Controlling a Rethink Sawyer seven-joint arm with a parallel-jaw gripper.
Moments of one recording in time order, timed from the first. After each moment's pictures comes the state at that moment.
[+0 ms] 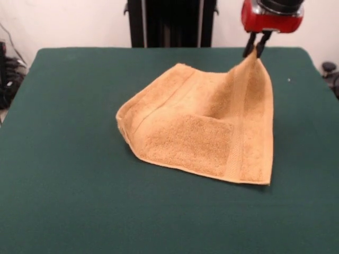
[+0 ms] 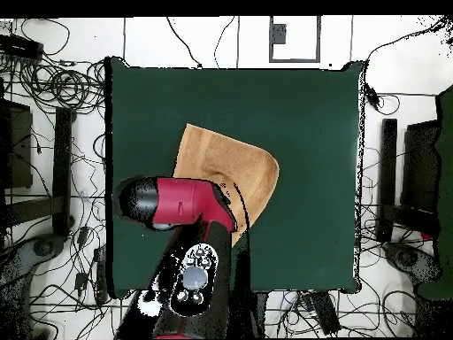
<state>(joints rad) 0.25 -0.57 -0.26 1.59 0.11 0.75 1.63</state>
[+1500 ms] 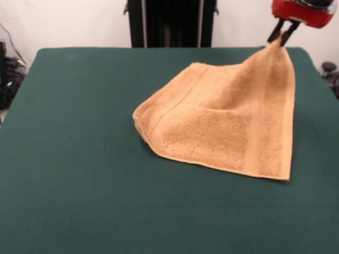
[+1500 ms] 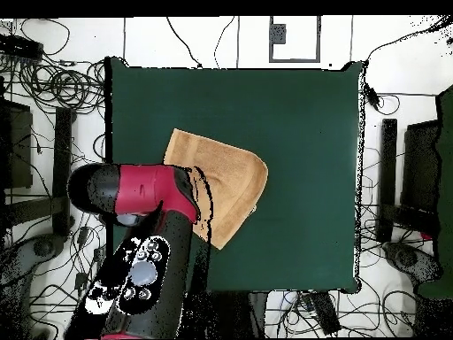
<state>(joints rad) 0.38 -0.50 -0.35 1.43 0.16 1.00 1.96</state>
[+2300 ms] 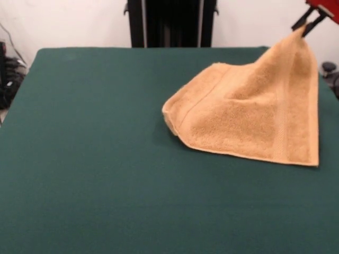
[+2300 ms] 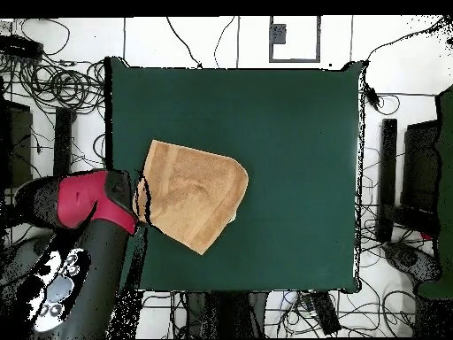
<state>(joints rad) 0.59 -0.39 -0.48 1.32 0.16 1.14 2.37</state>
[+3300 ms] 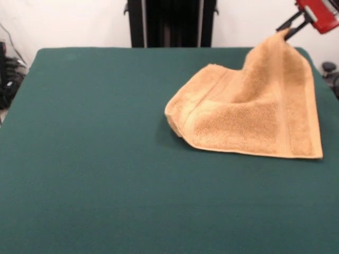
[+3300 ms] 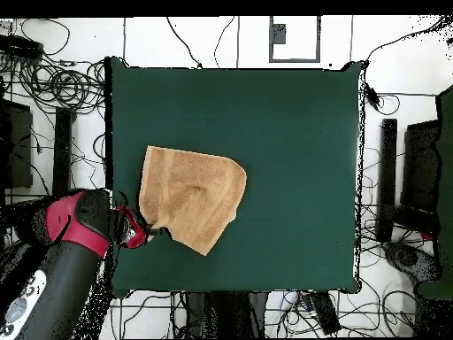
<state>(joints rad) 0.74 -0.25 -0.67 1.32 0.16 1.07 2.72</state>
